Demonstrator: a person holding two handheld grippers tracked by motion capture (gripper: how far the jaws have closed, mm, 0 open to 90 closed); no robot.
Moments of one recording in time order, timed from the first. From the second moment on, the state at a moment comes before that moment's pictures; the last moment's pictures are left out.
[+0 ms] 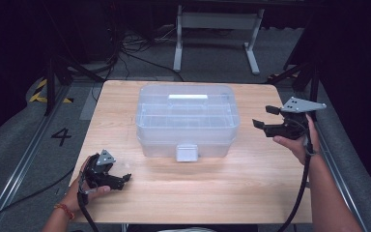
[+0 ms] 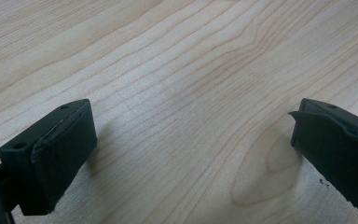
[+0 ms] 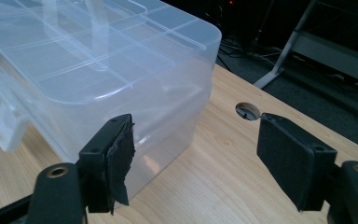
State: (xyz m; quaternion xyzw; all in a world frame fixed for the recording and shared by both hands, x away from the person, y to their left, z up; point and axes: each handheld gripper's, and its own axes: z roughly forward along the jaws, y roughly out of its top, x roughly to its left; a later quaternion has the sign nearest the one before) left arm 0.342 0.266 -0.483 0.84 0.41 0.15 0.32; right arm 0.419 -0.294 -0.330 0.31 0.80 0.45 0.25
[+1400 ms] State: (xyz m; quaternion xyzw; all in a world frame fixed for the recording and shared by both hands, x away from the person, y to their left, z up) left arm 0.342 0.267 -0.483 0.85 0.40 0.15 0.32; right arm 0.459 -0.215 -0.311 0.29 0.82 0.44 0.24
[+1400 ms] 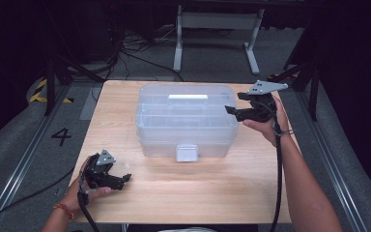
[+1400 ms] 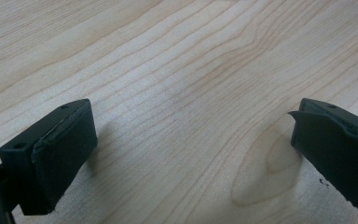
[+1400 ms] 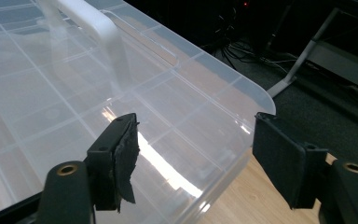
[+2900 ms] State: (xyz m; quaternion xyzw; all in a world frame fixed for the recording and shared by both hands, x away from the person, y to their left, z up) left arm 0.345 0.273 -0.480 0.85 0.39 0.14 0.33; right arm 0.474 -0.149 -0.297 0.22 0.86 0.40 0.22
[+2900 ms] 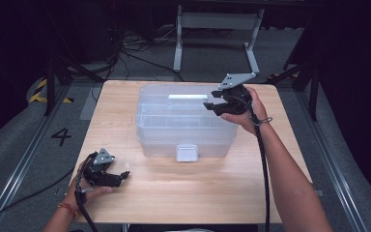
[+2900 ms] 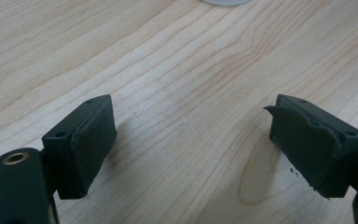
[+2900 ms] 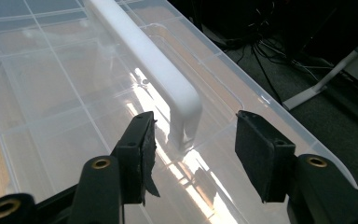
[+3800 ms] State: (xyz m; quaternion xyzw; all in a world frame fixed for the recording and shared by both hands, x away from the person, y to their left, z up) left arm 0.346 0.275 -0.480 0.85 0.38 0.15 0.33; right arm 0.476 -0.132 -0.297 0.21 0.87 0.38 0.23
